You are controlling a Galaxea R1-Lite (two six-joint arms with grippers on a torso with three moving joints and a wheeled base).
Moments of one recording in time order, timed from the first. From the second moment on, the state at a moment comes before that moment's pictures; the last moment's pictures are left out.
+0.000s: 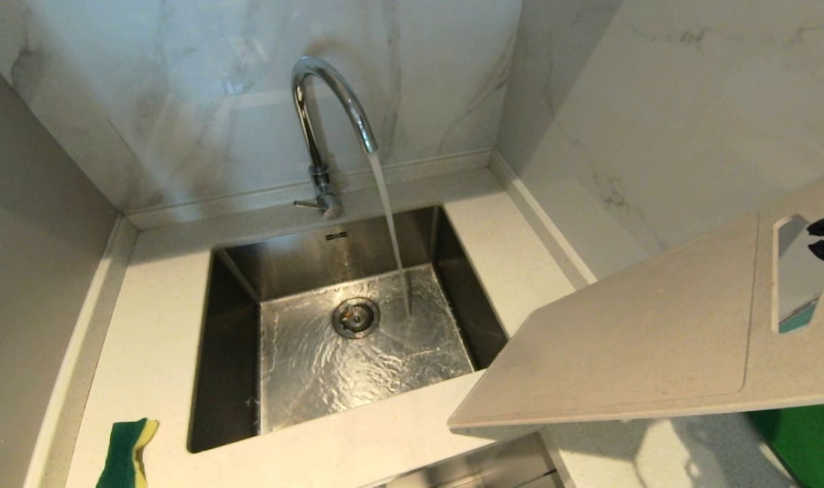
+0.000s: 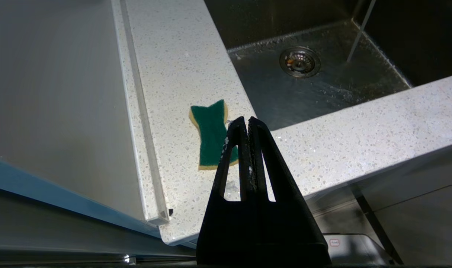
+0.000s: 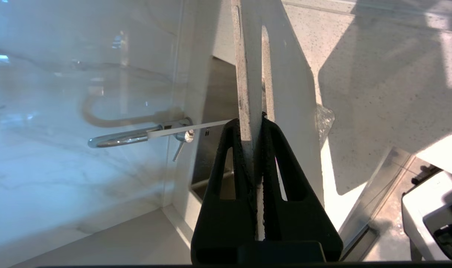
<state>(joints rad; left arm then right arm) 0.00 0.00 0.00 0.01 0.00 0.00 0.37 0.98 -1.16 0.42 -0.35 1.30</state>
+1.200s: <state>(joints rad) 0.00 0.00 0.00 0.01 0.00 0.00 0.43 1.05 -1.22 0.34 -0.40 1.23</state>
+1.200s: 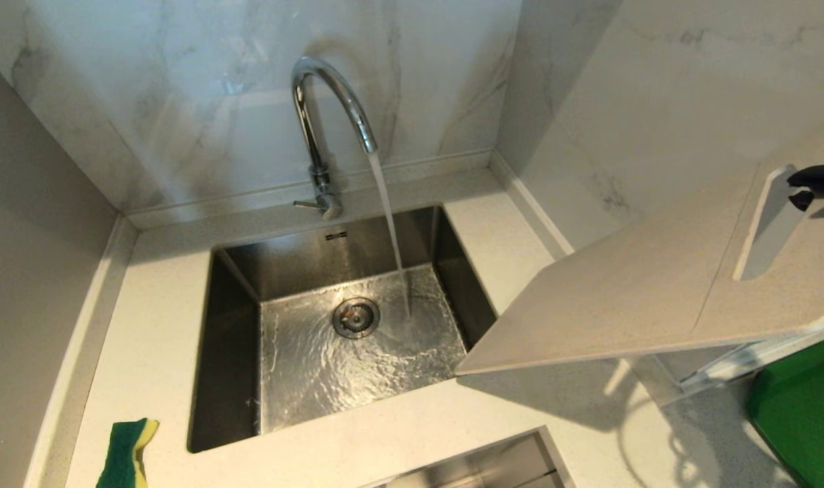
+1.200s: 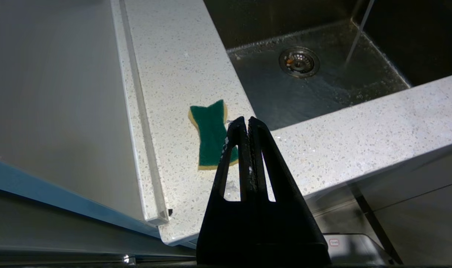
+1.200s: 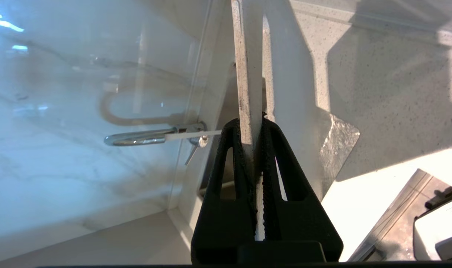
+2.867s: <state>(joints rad) 0.00 0.00 0.00 0.01 0.00 0.00 0.50 1.27 -1.35 0.29 -0.66 1.26</state>
